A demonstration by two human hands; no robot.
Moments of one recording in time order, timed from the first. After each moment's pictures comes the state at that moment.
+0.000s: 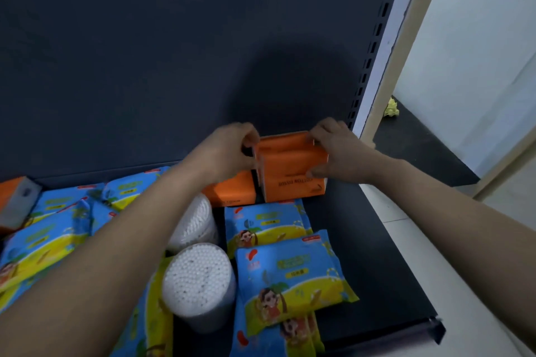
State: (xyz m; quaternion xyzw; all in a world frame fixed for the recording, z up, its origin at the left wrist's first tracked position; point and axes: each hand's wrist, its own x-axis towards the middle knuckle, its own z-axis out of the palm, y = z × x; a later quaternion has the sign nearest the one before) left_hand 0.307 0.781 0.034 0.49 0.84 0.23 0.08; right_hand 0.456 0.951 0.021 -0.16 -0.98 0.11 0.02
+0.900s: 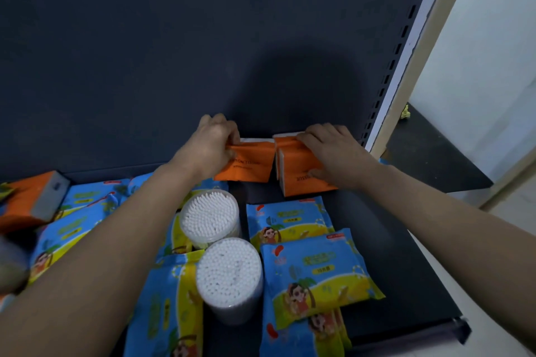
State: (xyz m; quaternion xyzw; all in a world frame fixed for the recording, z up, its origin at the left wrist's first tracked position) left_hand 0.259 0.742 0.020 0.49 0.85 0.20 -0.02; right_hand 0.431 0.918 0.012 -0.09 -0.99 -0.09 0.04
